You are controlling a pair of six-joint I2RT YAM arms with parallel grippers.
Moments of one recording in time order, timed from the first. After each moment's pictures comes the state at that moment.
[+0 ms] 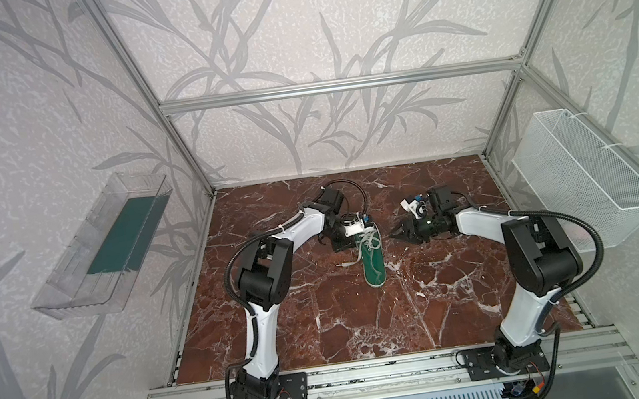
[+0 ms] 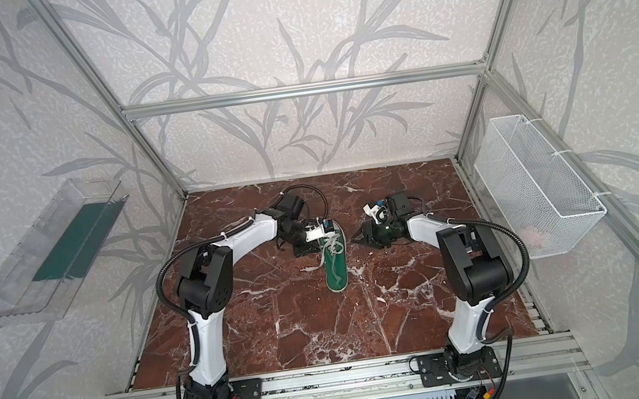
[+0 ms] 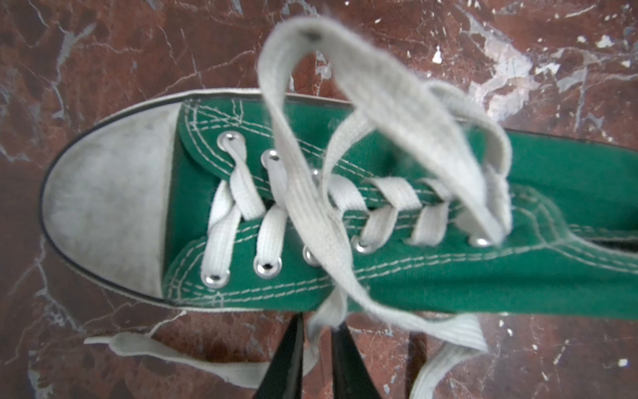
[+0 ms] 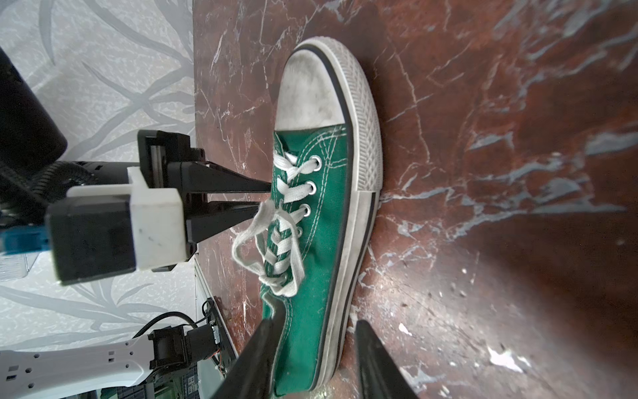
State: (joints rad) left arm -0.46 2.12 1.57 -0.71 0.38 0.94; right arm 0.20 1.80 1.03 -0.22 -0.85 0.46
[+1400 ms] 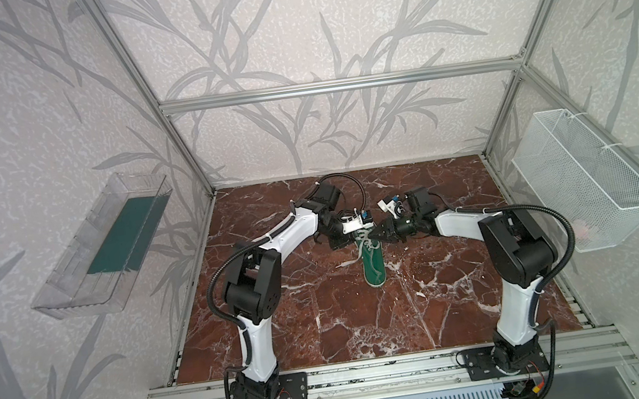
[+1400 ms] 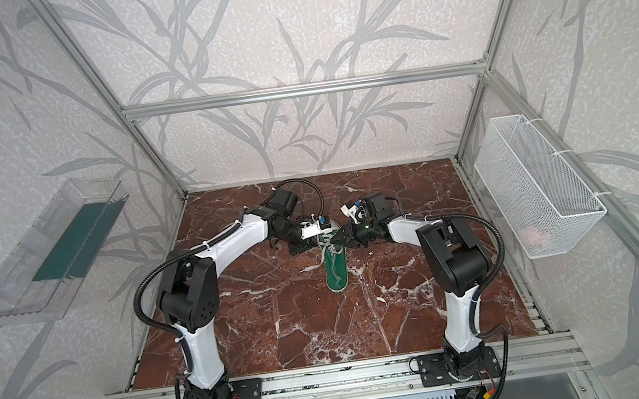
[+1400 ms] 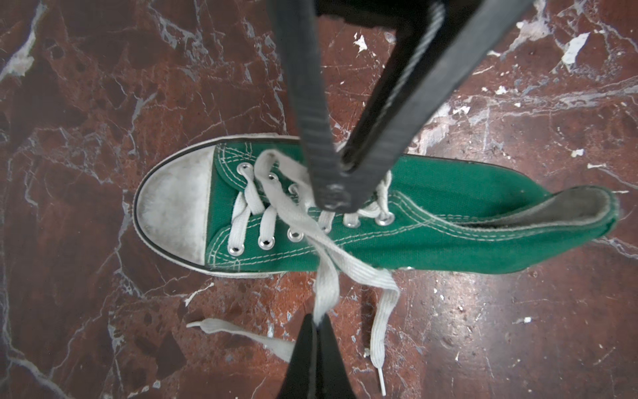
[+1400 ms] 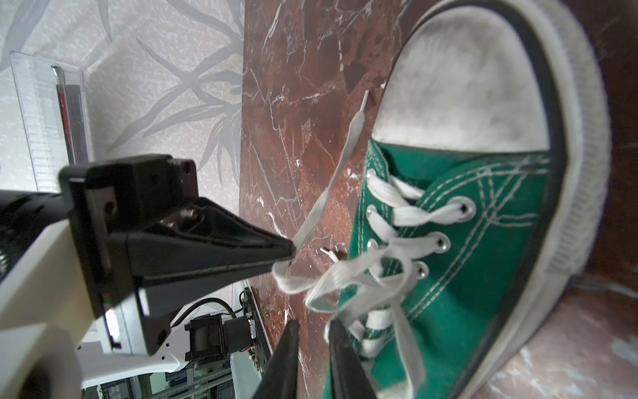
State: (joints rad) left arm -0.48 1.96 1.51 -0.73 0.41 0.94; right arm 0.34 1.94 1.12 0.01 -0.94 0.66
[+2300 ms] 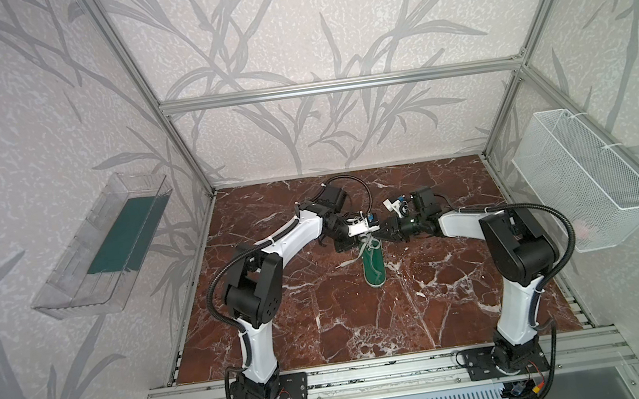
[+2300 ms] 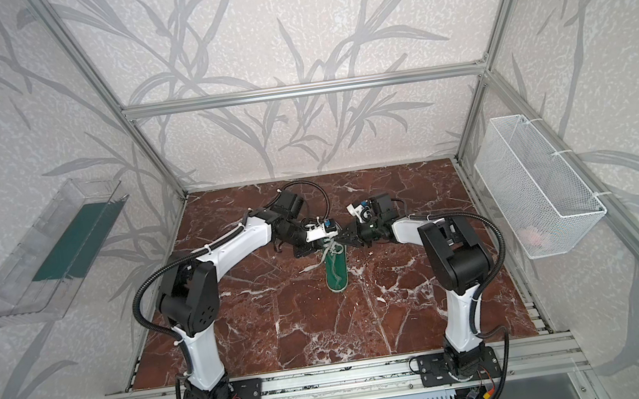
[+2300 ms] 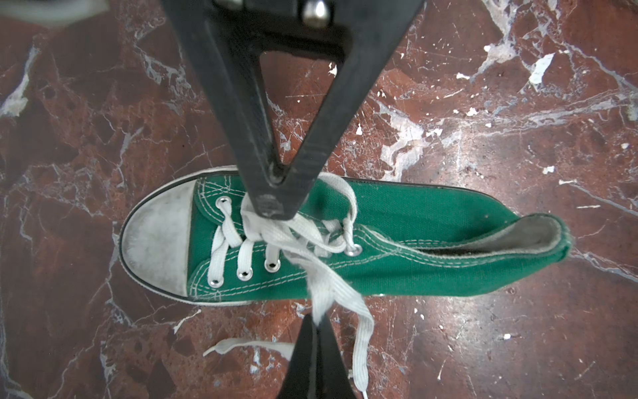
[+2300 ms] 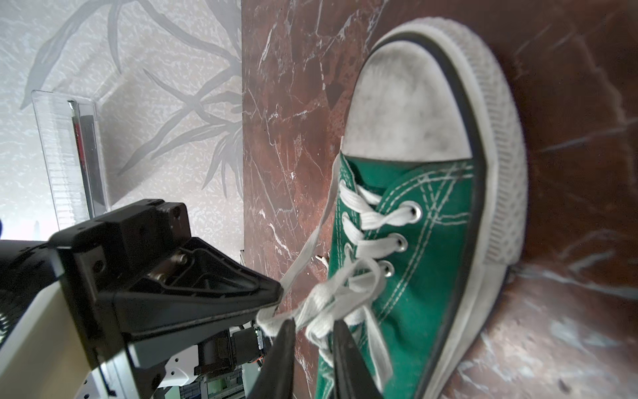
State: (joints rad) left arm -0.52 1.95 1.50 -0.71 0.42 0.93; right arm 0.29 1.92 1.06 0.07 -0.95 0.72
